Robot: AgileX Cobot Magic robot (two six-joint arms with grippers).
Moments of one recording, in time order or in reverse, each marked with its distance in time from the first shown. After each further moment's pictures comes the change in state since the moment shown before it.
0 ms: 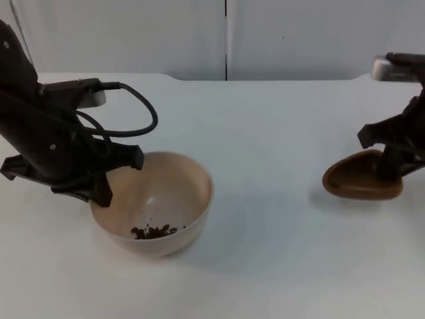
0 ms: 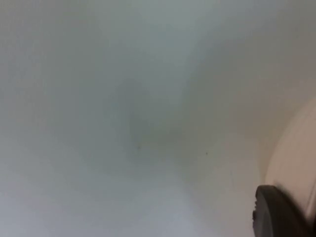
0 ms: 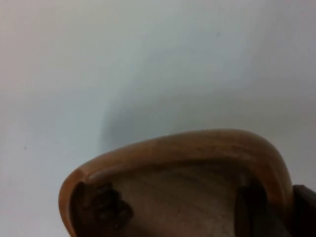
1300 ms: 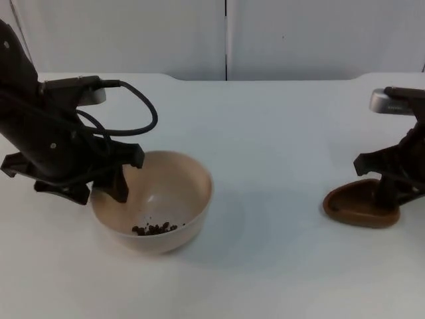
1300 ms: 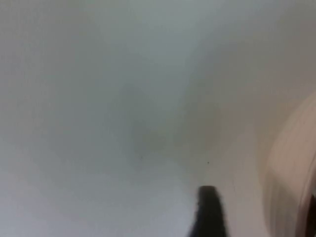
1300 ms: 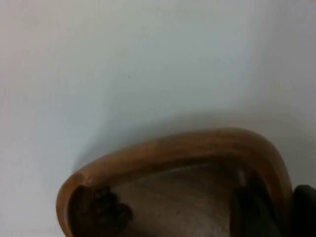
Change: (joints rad) right arm 0.000 0.070 0.057 0.016 -0.099 0.054; left arm 0.000 0.000 0.000 0.000 -0.020 0.008
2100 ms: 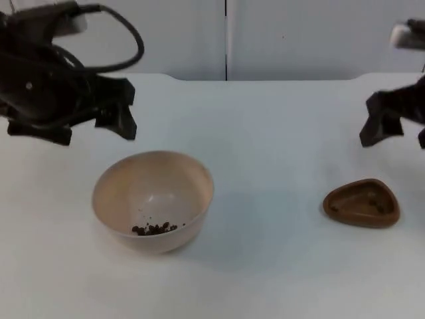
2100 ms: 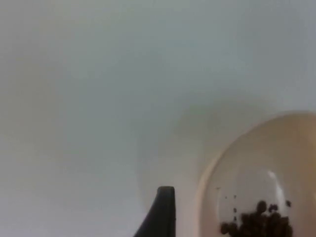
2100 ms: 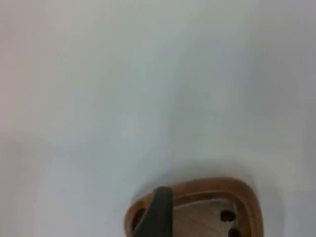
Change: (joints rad) right arm 0.000 -0.232 0.002 0.010 0.024 -0.015; left arm 0.000 -0.241 0.000 -0.007 0.014 -0.002
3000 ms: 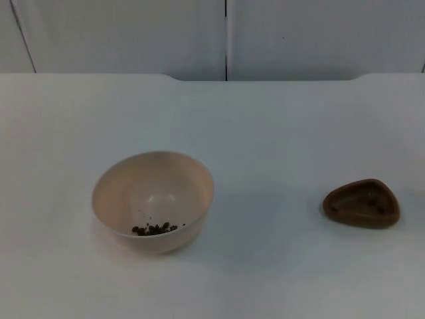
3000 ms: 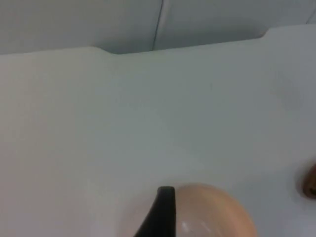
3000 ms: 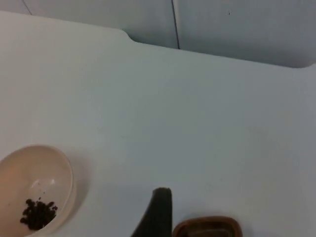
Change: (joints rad) right arm 0.000 -0.678 0.028 0.000 0.239 -0.069; left arm 0.000 -0.577 0.000 0.038 0.166 0.000
